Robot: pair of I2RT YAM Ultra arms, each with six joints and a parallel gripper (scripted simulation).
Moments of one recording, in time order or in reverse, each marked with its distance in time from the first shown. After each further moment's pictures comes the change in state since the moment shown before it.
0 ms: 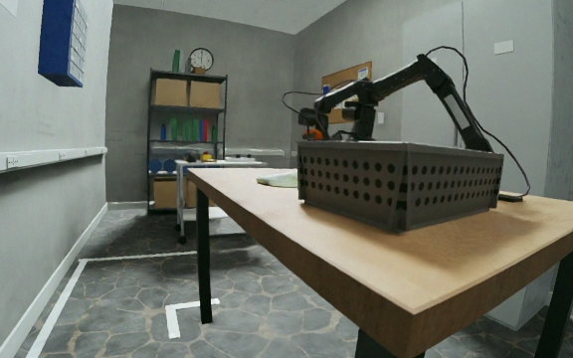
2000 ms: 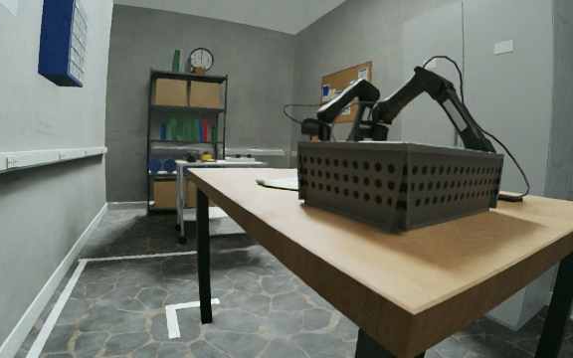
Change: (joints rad) left arm -0.233 0.074 -0.120 0.188 -0.039 -0.286; right arm -0.003 0.003 -0.177 0.199 -0.007 -0.003
